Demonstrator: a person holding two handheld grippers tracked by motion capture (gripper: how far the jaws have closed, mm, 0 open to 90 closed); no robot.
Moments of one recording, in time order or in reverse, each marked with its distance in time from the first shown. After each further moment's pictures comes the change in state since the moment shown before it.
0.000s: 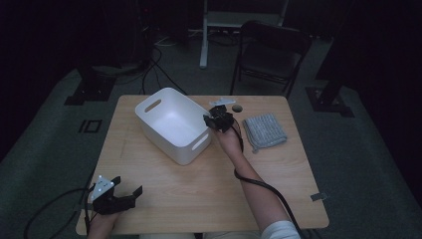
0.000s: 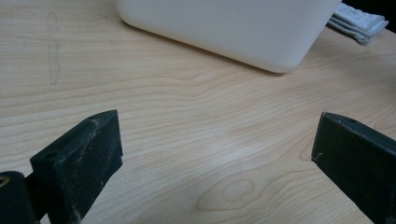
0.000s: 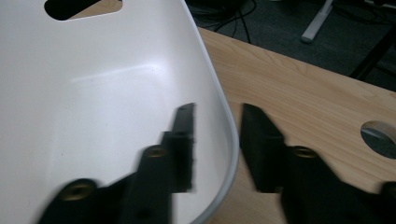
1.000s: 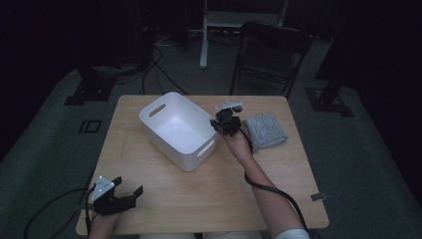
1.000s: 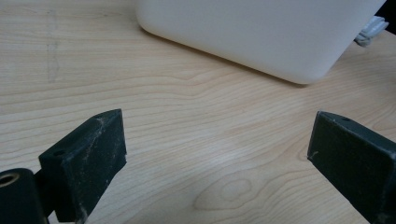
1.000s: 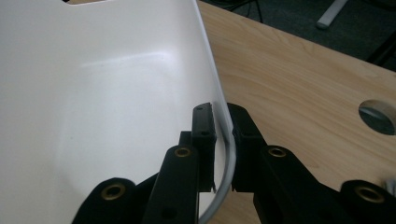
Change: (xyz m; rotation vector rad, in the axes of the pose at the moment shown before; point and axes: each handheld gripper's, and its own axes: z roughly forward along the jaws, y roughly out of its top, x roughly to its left) left arm -0.002 -0.001 0.000 -0.005 -0.001 -0.006; right arm -0.010 -0.011 -0.026 0.070 0.066 -0.034
